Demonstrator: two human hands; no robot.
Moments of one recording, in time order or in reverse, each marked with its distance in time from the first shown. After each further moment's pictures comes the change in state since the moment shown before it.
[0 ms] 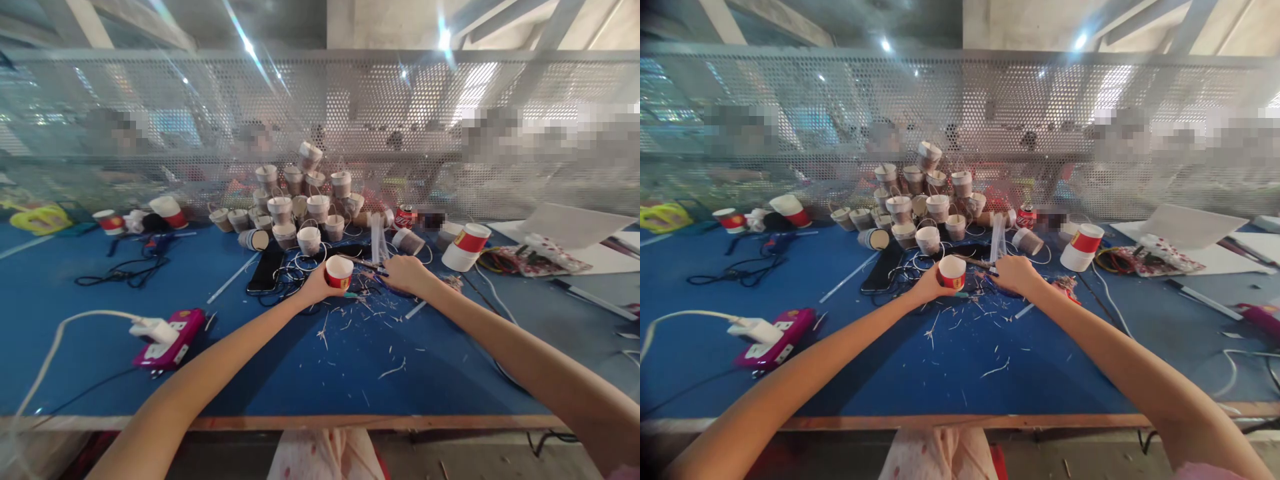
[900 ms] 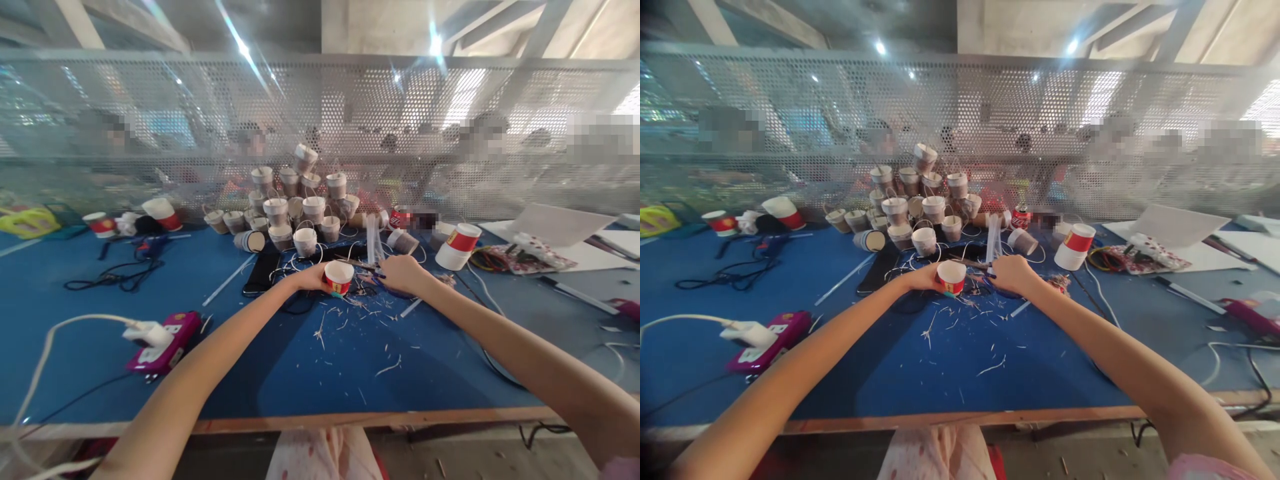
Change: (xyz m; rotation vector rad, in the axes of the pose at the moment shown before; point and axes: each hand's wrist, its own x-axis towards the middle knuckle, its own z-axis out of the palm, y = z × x) left_hand 0.035 0.002 -0.023 -0.133 -0.596 0.015; right_hand -0.002 0.004 -0.003 -0.072 -0.008 -0.062
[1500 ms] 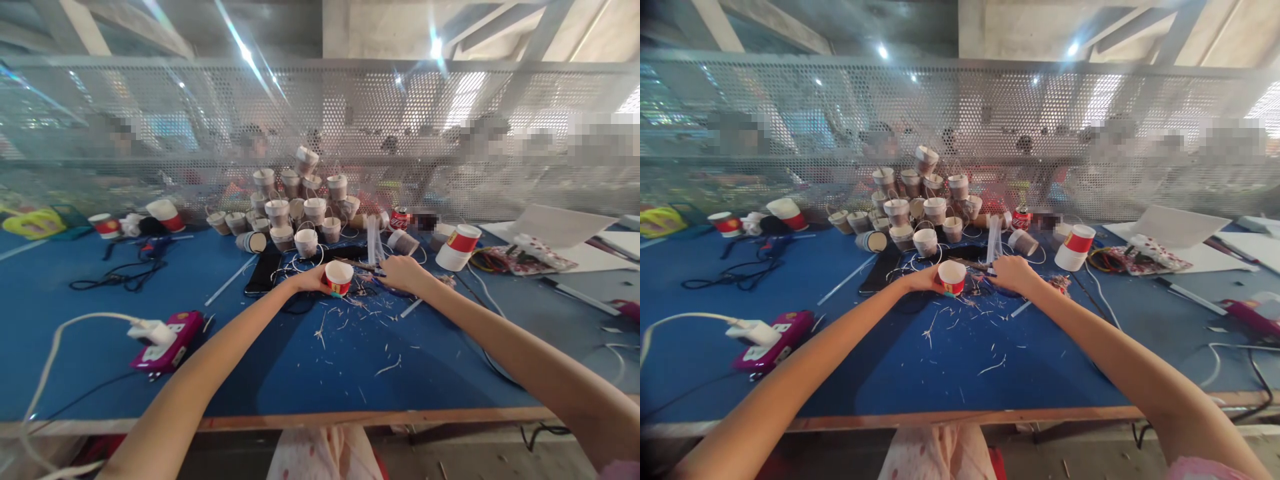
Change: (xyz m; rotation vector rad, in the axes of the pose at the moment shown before) left_hand -0.006 0.000 0.004 -0.091 0.042 -0.009; right_hand 0.001 0.003 0.007 0.002 0.046 0.004
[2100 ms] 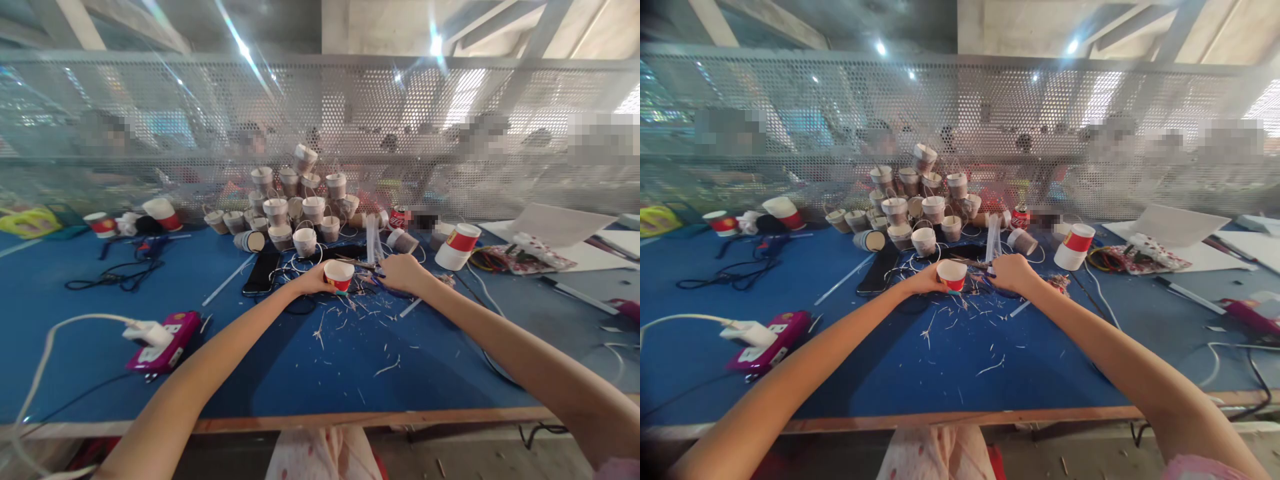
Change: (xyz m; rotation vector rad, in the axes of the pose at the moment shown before) left_hand 0.003 -0.007 0.007 0.069 0.129 0.074; right_hand -0.001 -0.001 -0.007 -0.021 -0.034 -0.002
